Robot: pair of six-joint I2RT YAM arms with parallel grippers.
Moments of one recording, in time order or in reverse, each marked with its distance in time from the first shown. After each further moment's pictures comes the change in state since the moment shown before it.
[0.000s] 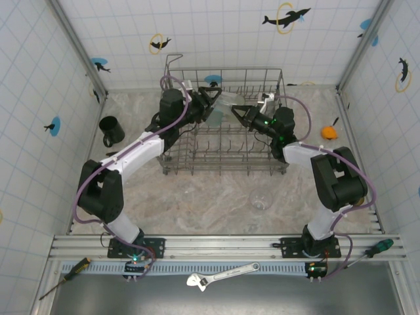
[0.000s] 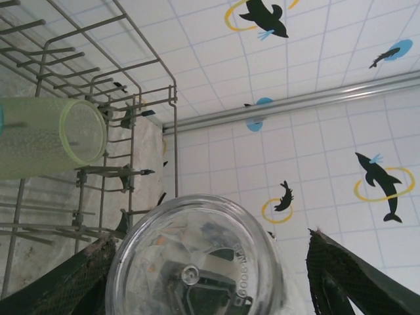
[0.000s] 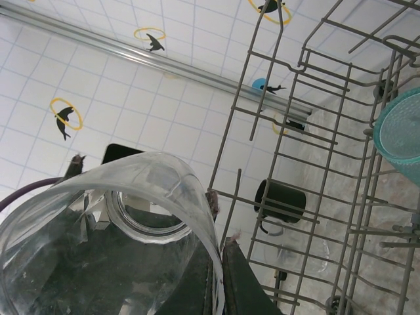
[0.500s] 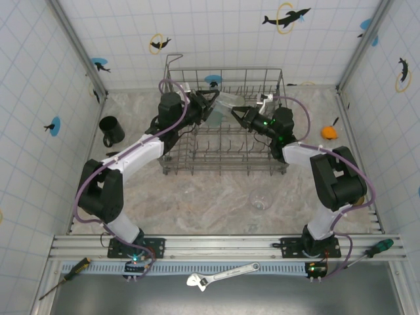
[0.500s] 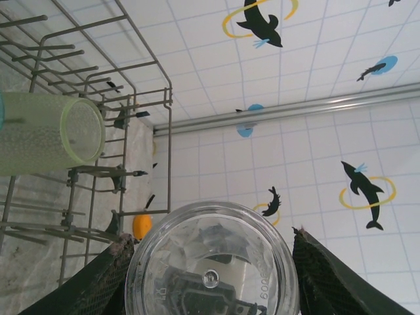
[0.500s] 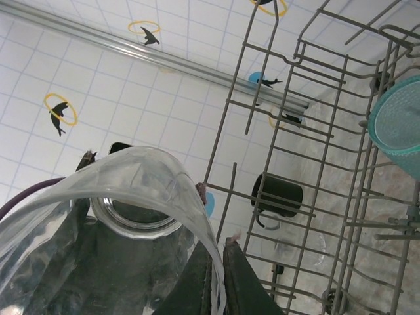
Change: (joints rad) left arm 0.007 -0.002 -0.056 0.090 0.006 -0.054; right arm 0.003 0.007 0.001 -0.019 -0.012 -0.011
